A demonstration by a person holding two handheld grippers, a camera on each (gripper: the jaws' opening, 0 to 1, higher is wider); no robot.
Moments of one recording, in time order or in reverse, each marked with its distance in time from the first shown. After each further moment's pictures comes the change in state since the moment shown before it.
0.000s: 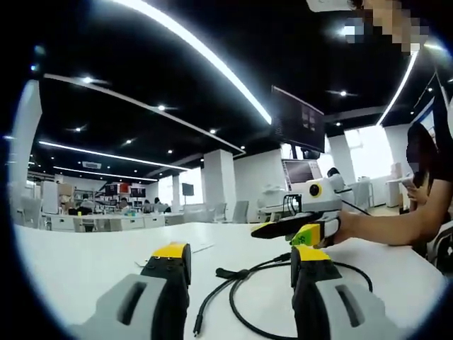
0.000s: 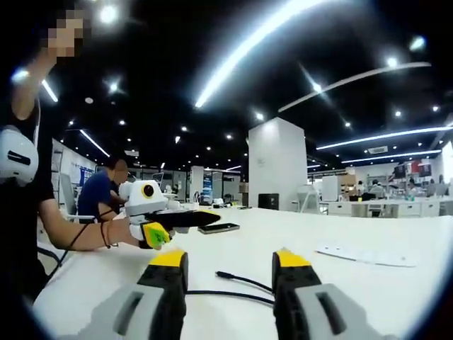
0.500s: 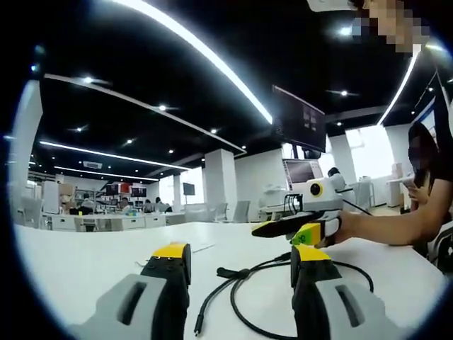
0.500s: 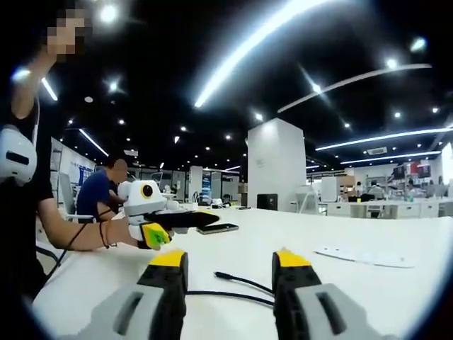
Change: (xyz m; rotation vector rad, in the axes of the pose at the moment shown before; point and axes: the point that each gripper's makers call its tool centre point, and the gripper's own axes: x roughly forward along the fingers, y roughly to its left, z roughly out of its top) left arm 0.001 0.000 -0.002 0.001 0.005 0.006; right arm 0.000 -0.002 0.001 -0.002 -0.004 -0.007
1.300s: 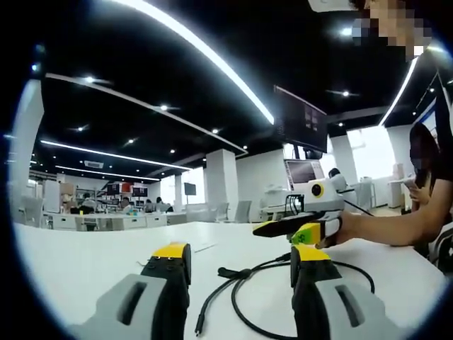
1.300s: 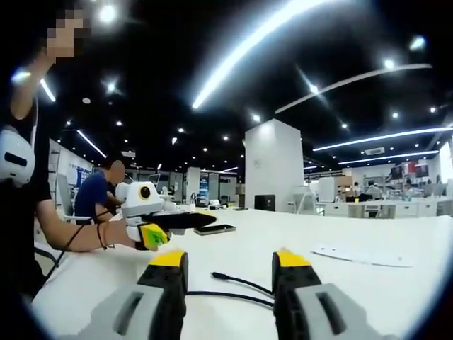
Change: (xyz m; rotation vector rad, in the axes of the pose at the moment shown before) left arm -0.002 0.008 0.000 -0.004 -0.001 0.008; right arm -0.001 -0.004 0.000 0.002 -0.003 -0.020
